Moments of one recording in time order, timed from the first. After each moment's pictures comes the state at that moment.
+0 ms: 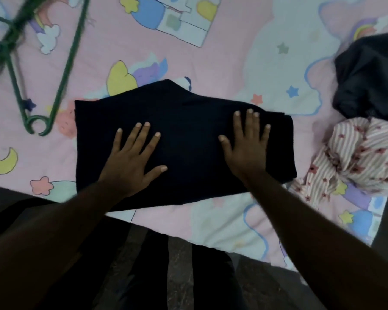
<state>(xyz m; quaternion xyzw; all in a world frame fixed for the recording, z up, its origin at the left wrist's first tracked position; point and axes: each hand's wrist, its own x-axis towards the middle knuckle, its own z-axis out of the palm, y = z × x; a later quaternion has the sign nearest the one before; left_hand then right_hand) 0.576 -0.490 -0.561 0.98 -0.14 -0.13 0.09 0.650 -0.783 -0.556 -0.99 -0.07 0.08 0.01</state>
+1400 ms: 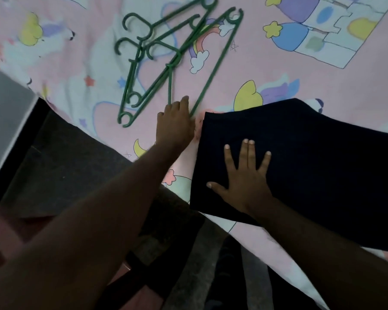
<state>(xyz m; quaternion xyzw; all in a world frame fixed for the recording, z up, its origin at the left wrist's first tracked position) 0.628 -0.339 -0.531 0.97 0.19 -0.10 0.06 0.584 -0.557 -0.565 -0.93 -0.31 0.20 0.05</state>
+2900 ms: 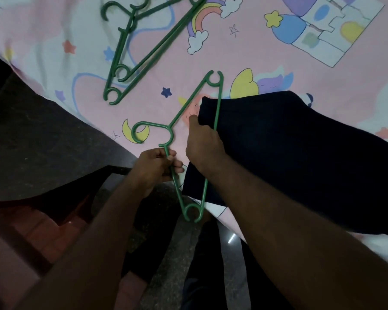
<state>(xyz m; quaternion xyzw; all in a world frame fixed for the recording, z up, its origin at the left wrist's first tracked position) 0.506 -0.358 -0.501 0.55 0.50 -0.18 0.65 0.611 -0.450 -0.507 -0.91 -0.20 0.33 0.14</state>
